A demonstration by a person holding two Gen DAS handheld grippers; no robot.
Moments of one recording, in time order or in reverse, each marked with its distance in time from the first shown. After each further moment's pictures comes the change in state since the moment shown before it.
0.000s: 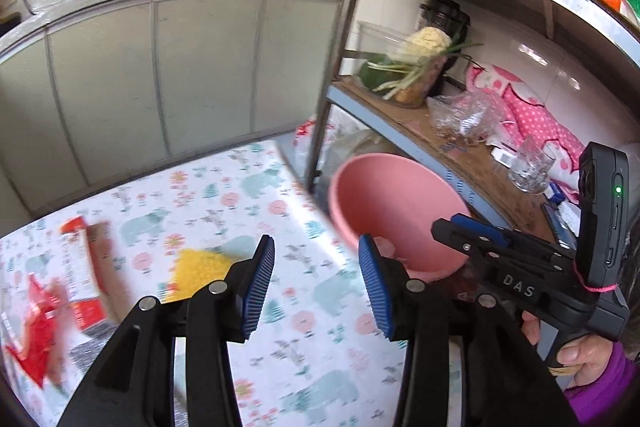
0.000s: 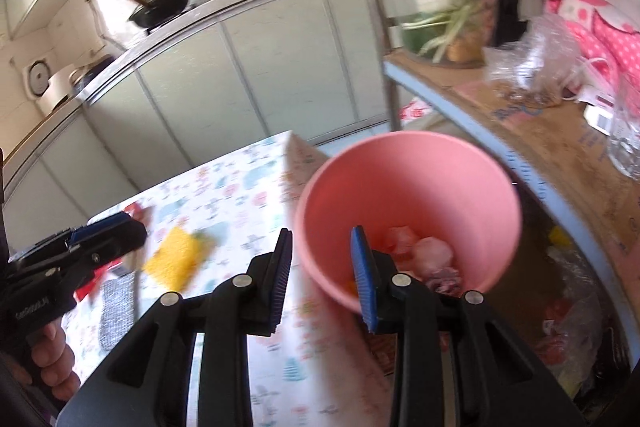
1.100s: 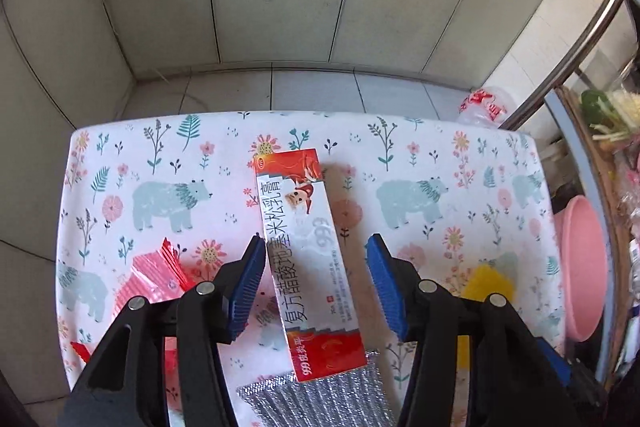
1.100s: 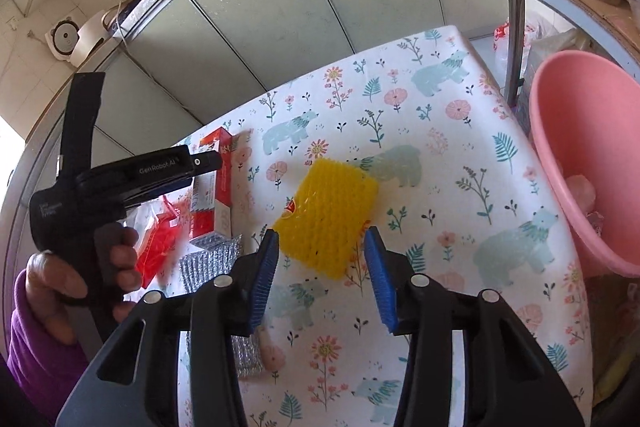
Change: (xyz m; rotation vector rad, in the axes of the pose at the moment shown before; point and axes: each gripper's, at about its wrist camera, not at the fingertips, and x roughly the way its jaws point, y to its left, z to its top) left arm 0.060 0.210 -0.004 -0.400 0.316 0.343; right arm 0.099 0.131 -0.019 0.035 0.315 0.177
